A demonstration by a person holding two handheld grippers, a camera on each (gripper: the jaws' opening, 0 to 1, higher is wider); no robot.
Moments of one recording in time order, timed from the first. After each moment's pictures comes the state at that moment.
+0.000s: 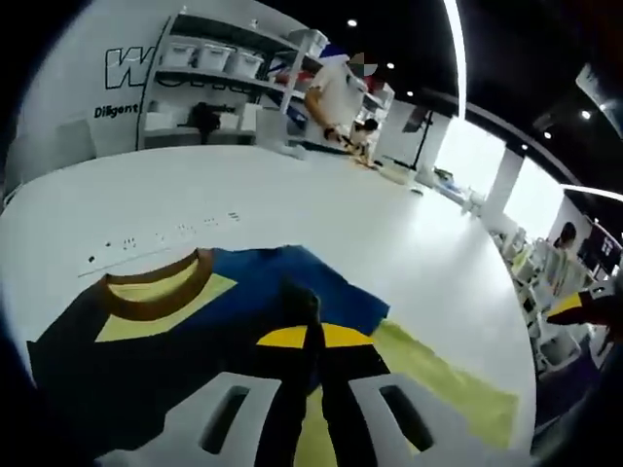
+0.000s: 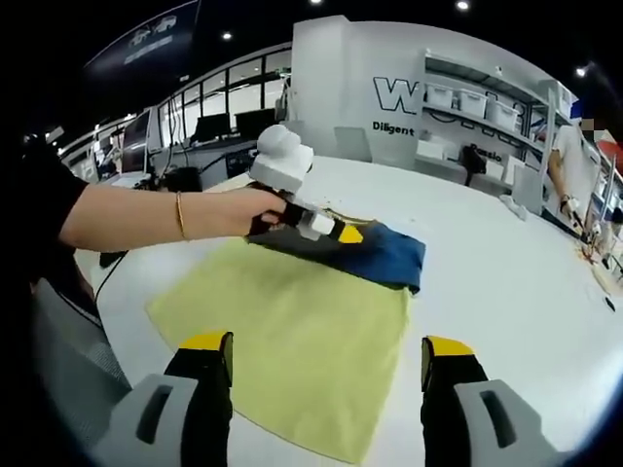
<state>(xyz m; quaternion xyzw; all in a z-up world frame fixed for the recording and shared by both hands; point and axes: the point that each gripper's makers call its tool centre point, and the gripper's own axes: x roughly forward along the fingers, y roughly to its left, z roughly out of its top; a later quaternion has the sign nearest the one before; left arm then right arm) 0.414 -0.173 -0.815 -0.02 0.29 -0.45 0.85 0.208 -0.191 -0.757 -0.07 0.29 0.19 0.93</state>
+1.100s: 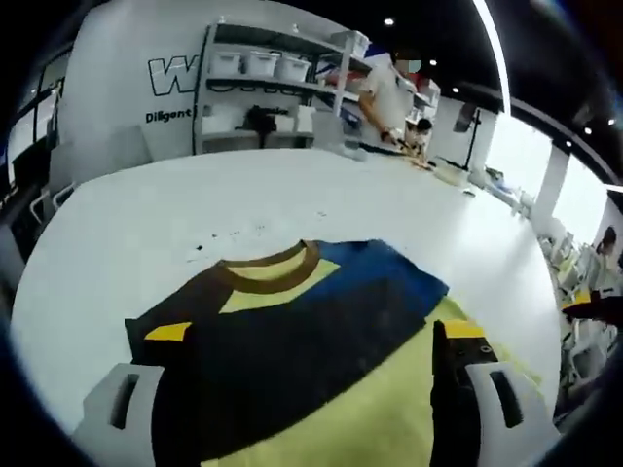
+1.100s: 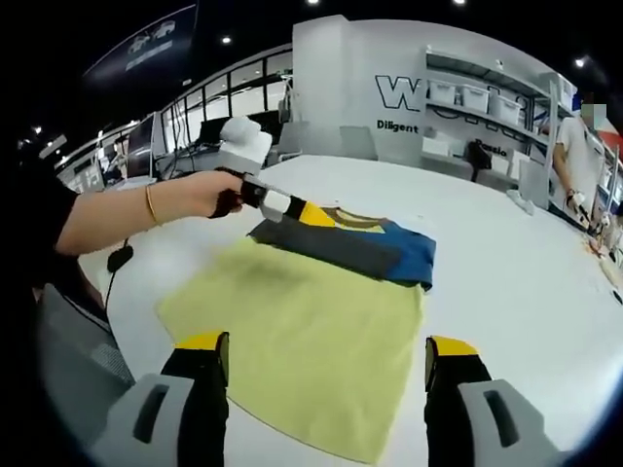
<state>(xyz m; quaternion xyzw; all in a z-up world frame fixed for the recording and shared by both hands) 0.434 -0.046 -0.801 0.01 0.30 -0.31 0.90 0.204 -0.180 -0.760 -0.05 0.30 0.21 0.93</state>
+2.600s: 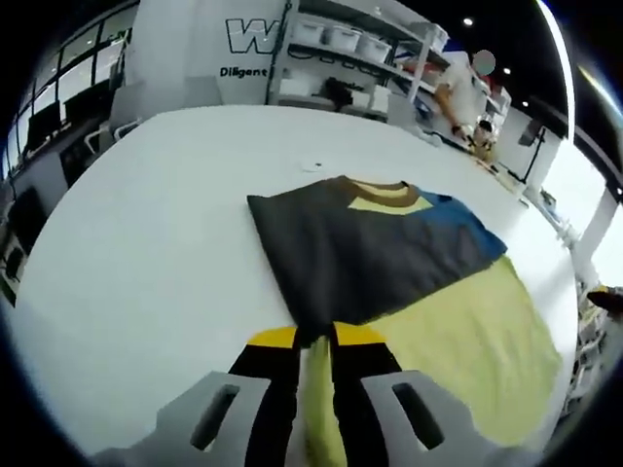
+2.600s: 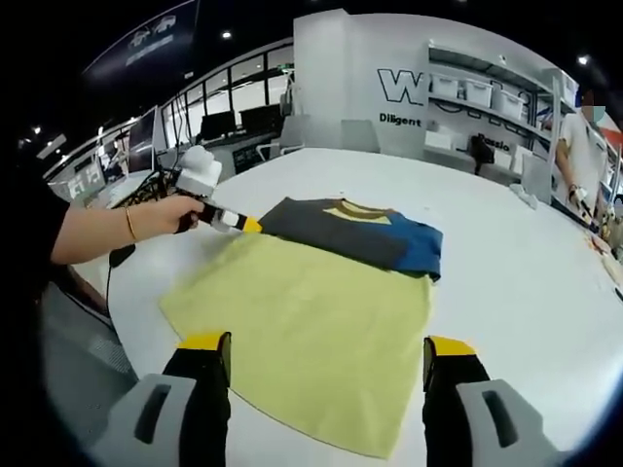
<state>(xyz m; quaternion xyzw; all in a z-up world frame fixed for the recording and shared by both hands) 0.394 0.072 -0.856 -0.03 0.37 -0.18 0.91 0.198 -0.172 -0.768 -0.05 0.31 0.21 0.93</state>
